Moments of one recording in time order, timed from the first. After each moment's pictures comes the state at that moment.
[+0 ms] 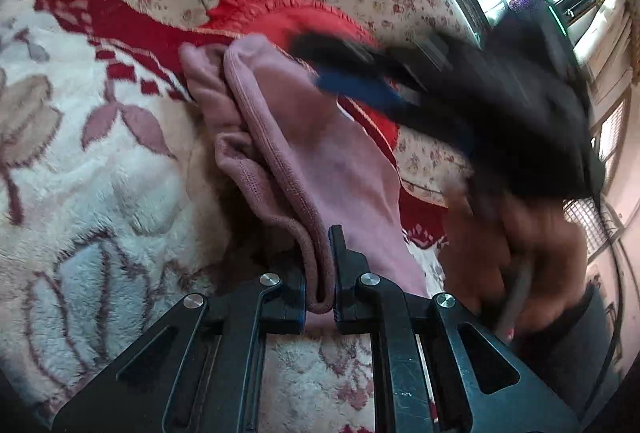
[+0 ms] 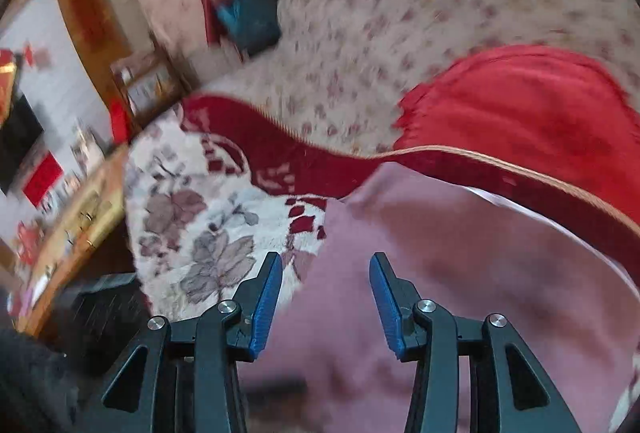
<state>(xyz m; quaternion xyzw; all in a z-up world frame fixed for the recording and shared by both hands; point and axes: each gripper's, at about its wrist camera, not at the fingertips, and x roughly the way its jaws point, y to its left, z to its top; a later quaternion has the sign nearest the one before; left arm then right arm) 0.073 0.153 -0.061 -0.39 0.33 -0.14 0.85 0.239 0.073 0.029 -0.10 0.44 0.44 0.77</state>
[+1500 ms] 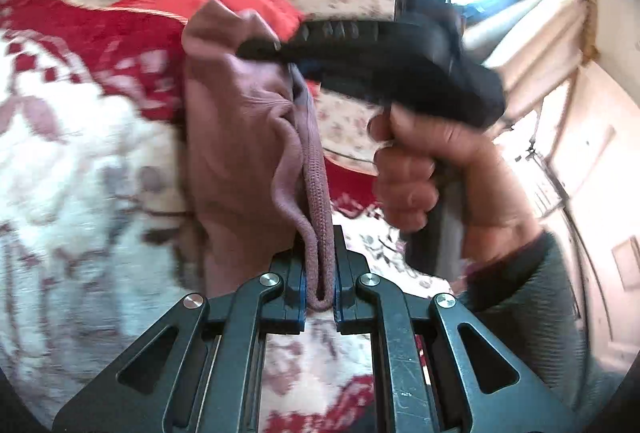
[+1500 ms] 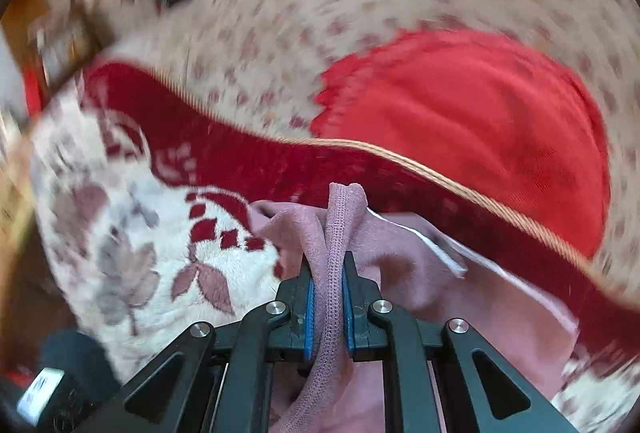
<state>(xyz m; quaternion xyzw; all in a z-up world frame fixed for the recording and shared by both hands) 0.079 0.098 -0.035 -0.39 0.32 -0.28 0.82 0.285 0.023 0.047 -0.11 0.49 0.31 0.81</state>
